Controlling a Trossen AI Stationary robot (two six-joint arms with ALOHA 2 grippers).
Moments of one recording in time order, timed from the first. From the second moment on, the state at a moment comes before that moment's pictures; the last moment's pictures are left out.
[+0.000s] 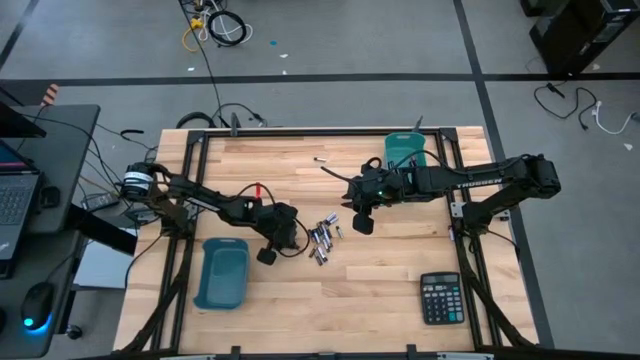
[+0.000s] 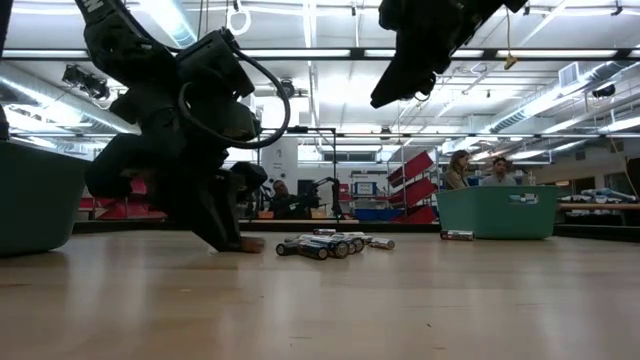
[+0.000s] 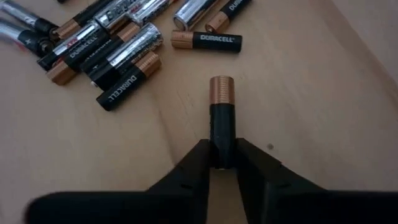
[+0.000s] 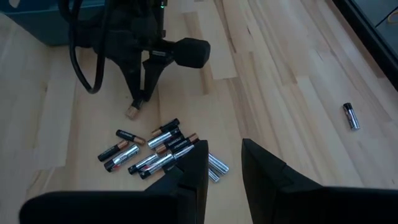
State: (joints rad) left arm -0.02 1.63 0.65 0.06 0.21 0.31; right arm -0.02 1.40 1.05 -0.40 0.10 0.13
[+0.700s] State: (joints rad) left arm -0.02 1.48 0.65 0.01 0.06 0.39; right arm 0.02 1.40 1.05 -0.28 0.18 0.06
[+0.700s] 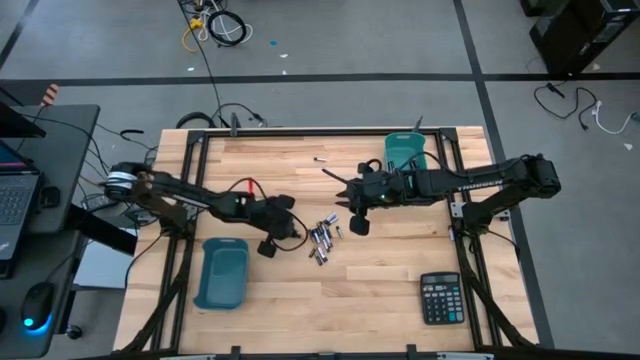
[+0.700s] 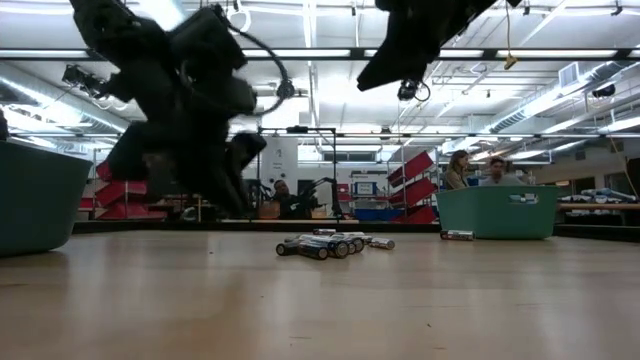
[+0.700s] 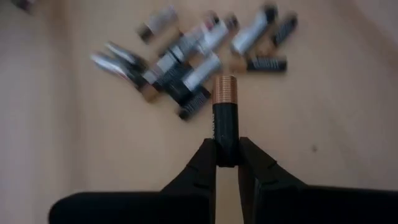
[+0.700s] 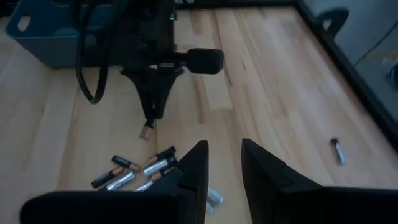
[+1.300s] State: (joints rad) left arm 0.01 1.27 0.65 0.31 -0.07 0.45; right arm 0.17 1.41 1.04 -0.10 0.40 -0.13
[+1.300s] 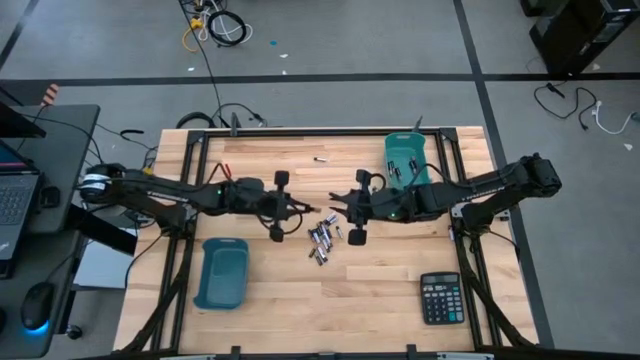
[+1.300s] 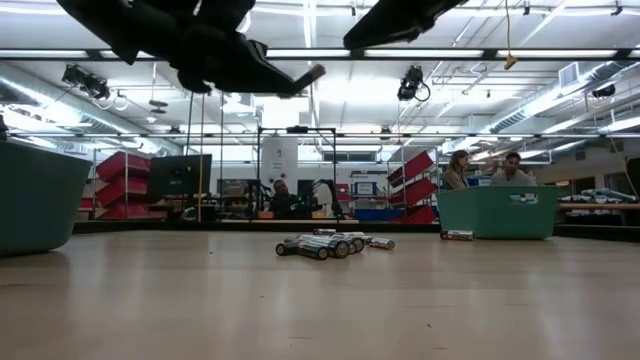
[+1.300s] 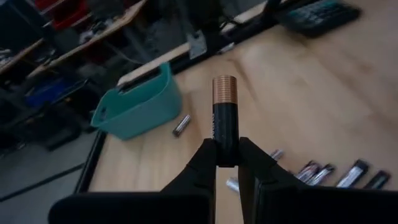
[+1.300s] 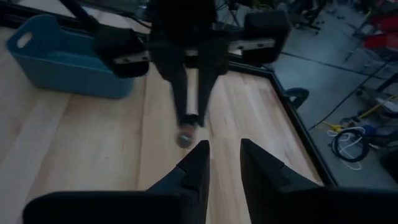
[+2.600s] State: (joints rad) left arm 0.01 1.40 0.74 0.60 -0.15 0.60; right arm 0.14 1.41 1.04 -0.04 0.40 -0.15
